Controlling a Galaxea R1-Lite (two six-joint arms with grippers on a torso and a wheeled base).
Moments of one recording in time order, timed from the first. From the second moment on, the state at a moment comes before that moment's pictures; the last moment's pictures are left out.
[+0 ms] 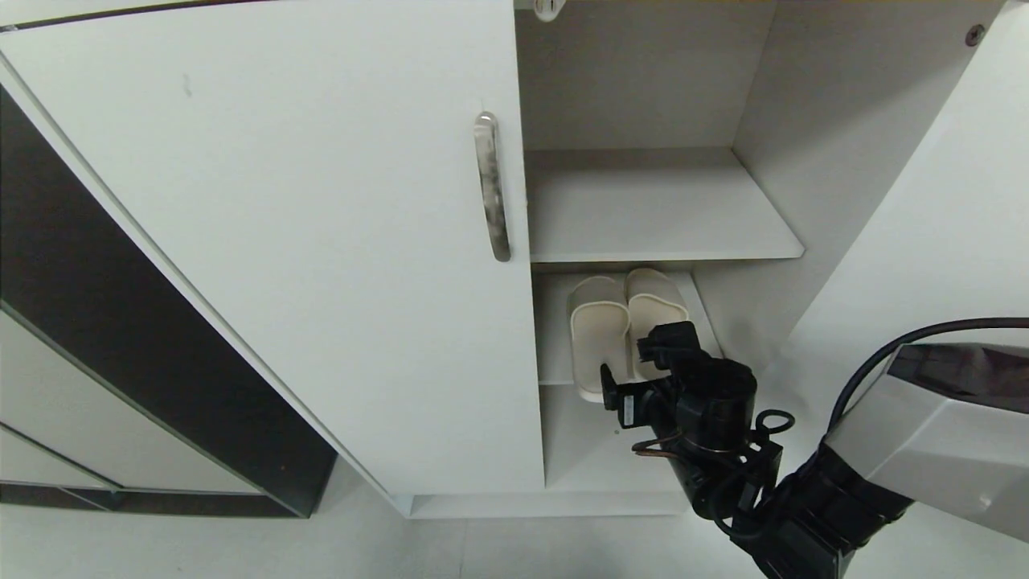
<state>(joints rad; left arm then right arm) 0.00 0.00 0.00 0.00 -0.02 0.00 0.73 2.15 -0.78 -1.30 -0.60 0.00</state>
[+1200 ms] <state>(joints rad) 0.00 0.00 0.00 0.00 -0.02 0.00 0.75 2.14 -0.74 -1.38 -0.60 0.00</state>
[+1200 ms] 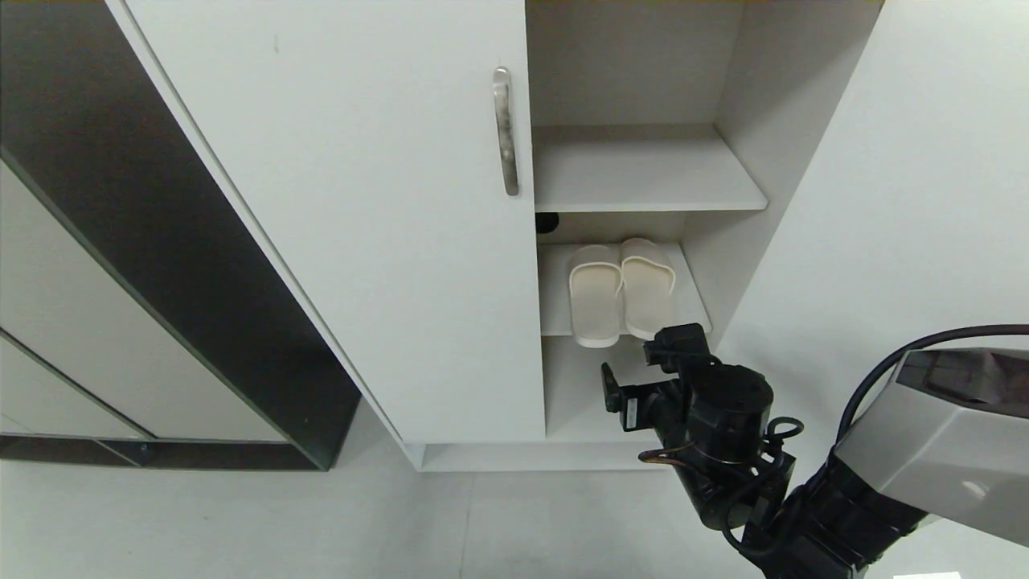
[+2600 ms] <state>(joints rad) 0.00 0.00 0.00 0.00 -0.01 -0.01 0.71 2.11 -0.64 -1.40 -0.53 -0.01</state>
